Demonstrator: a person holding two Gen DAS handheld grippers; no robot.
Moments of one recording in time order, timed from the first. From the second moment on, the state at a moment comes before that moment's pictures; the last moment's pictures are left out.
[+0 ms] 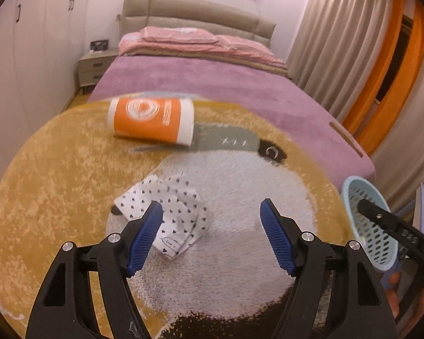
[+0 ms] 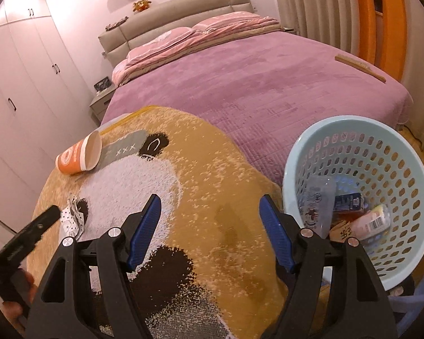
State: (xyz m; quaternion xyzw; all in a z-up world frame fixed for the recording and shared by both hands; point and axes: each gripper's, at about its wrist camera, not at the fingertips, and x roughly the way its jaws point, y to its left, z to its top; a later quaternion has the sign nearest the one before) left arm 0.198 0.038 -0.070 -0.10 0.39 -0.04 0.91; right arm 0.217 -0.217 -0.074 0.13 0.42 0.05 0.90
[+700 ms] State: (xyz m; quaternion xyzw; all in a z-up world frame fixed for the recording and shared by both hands) left arm 0.205 0.072 -0.095 -0.13 0.43 0.00 0.89; right arm 0.252 -0.146 -0.047 0.07 0.40 0.14 0.90
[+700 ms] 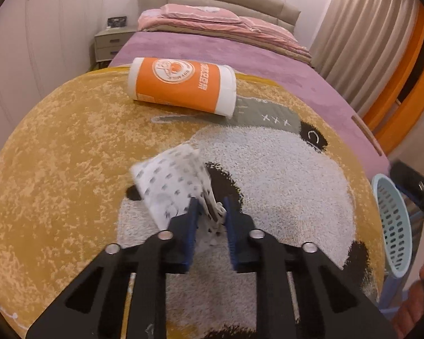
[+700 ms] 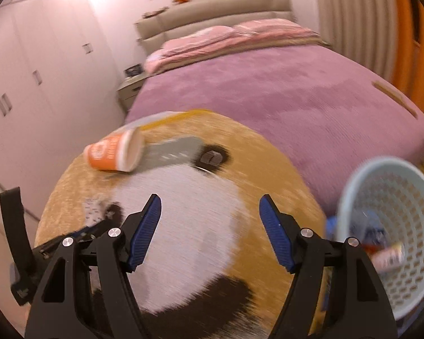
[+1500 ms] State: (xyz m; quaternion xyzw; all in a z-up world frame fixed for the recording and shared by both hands) left arm 0.202 0.185 -0.094 -0.15 0.35 0.04 0.92; right arm 0.366 0.019 -0.076 -0.03 0.45 0.25 0.86
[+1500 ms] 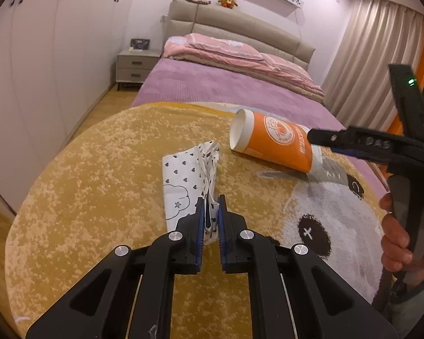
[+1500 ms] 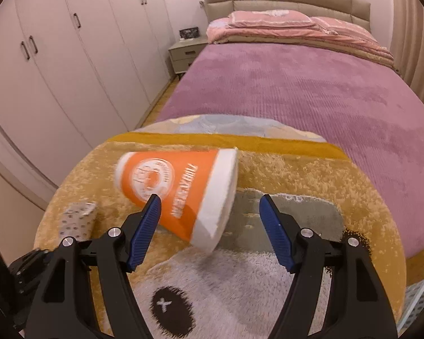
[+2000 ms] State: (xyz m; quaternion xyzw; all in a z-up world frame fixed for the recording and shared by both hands) left arm 0.206 0.174 -0.099 -0.13 0.35 0.04 0.93; right arm 0.372 0.018 -0.095 0.07 0.48 0.30 0.82
